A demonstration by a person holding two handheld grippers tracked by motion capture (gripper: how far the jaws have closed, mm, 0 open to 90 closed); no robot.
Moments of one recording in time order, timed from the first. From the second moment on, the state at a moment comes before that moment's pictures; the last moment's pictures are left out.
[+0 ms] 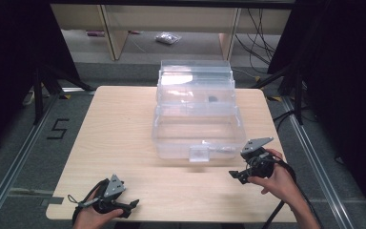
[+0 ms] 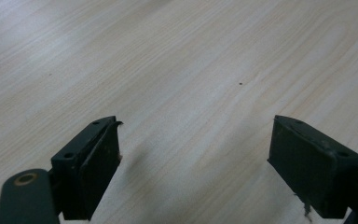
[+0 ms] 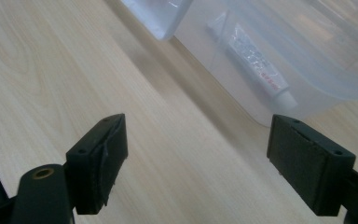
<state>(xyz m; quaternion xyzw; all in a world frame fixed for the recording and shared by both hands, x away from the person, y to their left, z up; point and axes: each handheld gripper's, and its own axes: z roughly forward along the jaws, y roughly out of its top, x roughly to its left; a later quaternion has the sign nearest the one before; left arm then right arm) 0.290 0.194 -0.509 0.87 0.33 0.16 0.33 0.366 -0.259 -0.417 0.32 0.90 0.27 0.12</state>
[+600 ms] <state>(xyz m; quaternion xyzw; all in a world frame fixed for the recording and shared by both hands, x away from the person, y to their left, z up) 0.290 0.192 -0.510 0.86 0.35 0.17 0.34 0.343 -0.254 -0.441 0.30 0.90 0.29 0.13</state>
